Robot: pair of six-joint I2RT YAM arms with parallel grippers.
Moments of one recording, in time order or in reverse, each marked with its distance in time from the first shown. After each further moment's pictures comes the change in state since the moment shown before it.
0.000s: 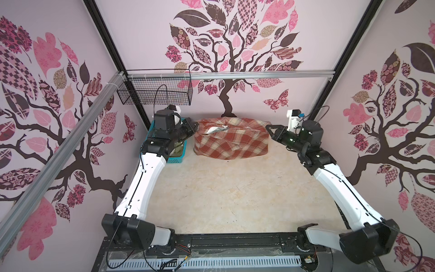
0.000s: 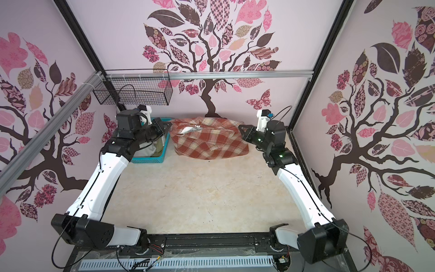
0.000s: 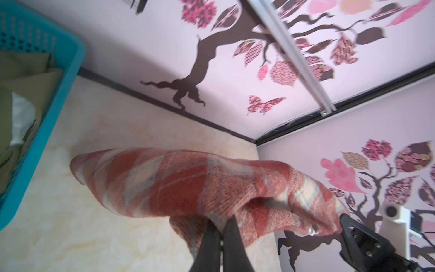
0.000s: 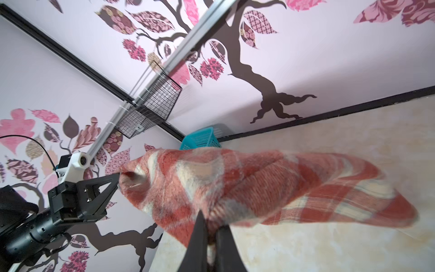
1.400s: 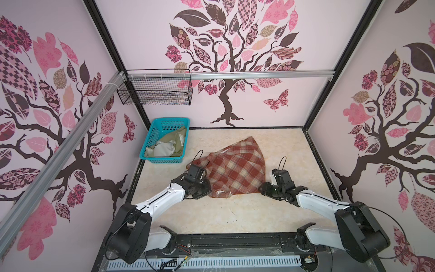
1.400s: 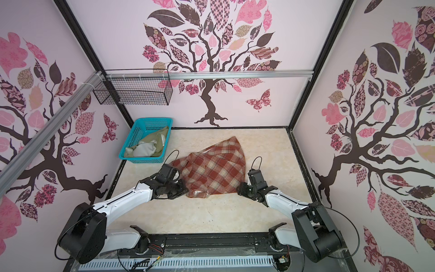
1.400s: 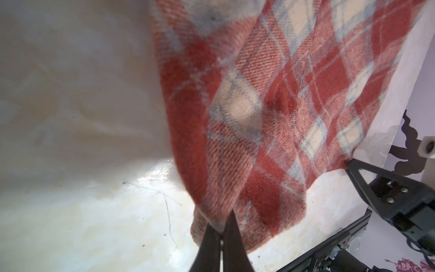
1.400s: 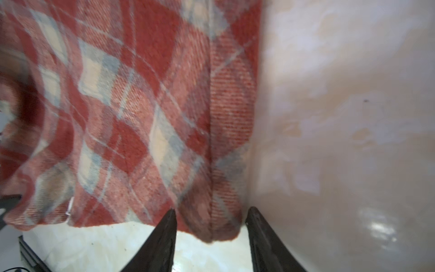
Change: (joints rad) left arm -0.315 -0.087 -0.882 0.086 -0.081 -0.119; right arm 0.140 0.081 -0.762 0.054 0.136 -0.037
